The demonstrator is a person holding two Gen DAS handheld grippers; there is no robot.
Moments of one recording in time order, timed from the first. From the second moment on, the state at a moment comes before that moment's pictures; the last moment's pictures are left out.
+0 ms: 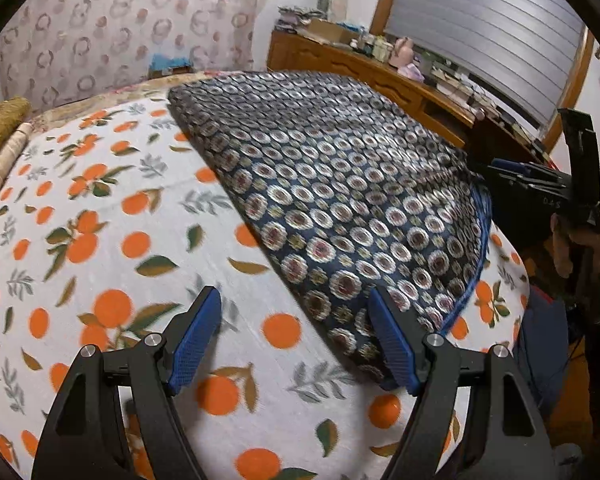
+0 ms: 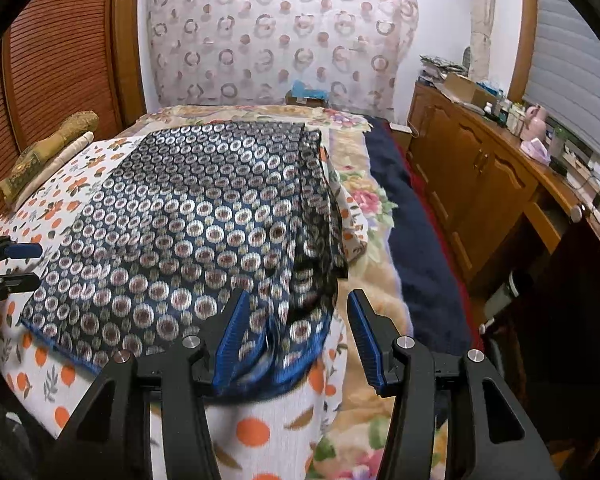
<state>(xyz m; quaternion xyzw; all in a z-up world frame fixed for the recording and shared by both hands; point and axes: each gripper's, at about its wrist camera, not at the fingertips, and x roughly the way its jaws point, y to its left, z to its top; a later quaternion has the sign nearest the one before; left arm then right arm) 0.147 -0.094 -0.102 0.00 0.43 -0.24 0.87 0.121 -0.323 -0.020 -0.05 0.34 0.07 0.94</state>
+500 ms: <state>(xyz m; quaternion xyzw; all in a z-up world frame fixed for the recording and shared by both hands) 0.139 -0.104 -0.102 0.01 0.43 -0.26 0.86 0.139 -0.335 -0.044 0.01 0.38 0.08 0.92</state>
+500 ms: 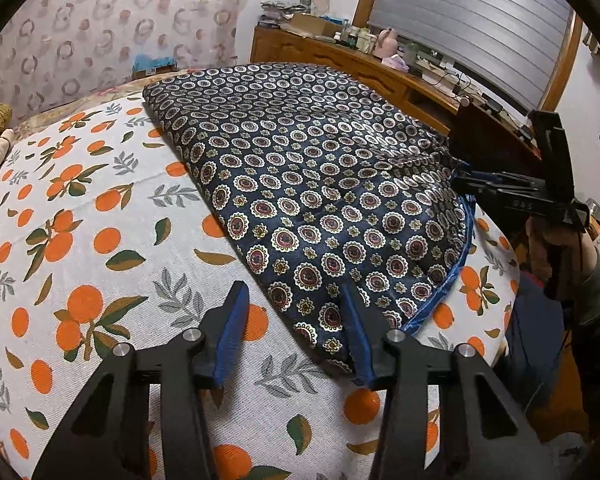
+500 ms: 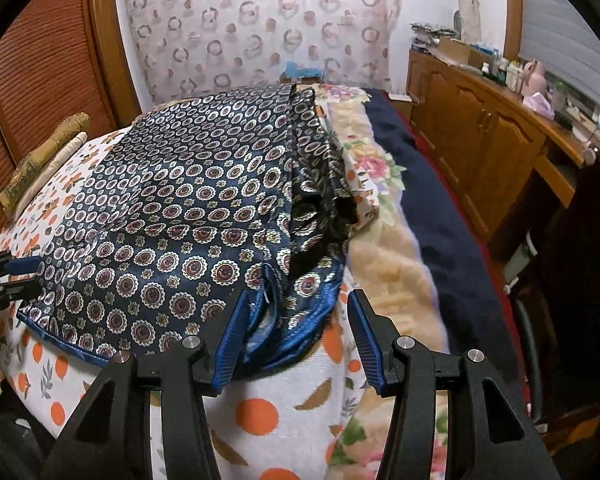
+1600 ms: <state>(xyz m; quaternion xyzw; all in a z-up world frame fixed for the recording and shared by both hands) 0.115 -0.076 -0.048 -0.02 0.37 -0.31 0.88 0.109 -0.329 -0.004 0.05 0.31 0.15 0.94</state>
